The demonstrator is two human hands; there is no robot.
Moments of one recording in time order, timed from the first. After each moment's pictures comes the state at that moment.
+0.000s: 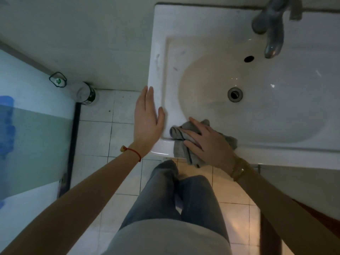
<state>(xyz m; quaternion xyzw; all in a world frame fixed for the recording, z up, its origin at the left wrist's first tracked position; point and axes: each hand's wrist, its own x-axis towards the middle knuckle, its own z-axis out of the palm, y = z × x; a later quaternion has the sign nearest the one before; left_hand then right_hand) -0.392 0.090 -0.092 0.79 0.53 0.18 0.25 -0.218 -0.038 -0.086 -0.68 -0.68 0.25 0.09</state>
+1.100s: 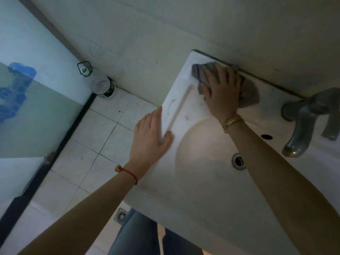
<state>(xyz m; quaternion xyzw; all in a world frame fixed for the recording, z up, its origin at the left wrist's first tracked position) -0.335 0.151 -0.092 0.74 0.64 0.12 0.18 -0.106 0.271 -0.108 -0.68 -0.72 -0.03 0.12</state>
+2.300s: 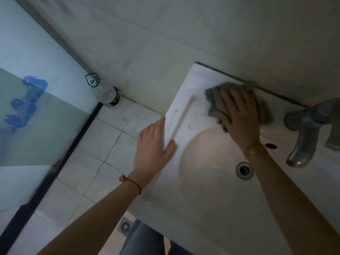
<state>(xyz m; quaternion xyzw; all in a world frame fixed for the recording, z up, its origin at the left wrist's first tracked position) -0.334 0.151 -0.087 0.73 0.65 0.12 0.17 -0.053 0.224 -0.112 -0.63 -0.77 -0.05 0.09</state>
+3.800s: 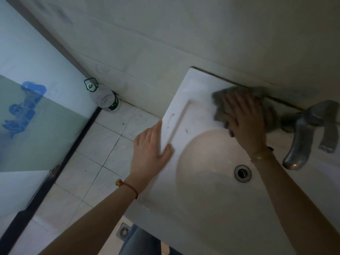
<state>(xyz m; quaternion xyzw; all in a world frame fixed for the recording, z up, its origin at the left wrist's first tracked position) -0.334 0.151 -0.086 0.72 0.66 0.13 0.18 -0.028 0.222 -0.108 -0.64 -0.77 -0.02 0.07</state>
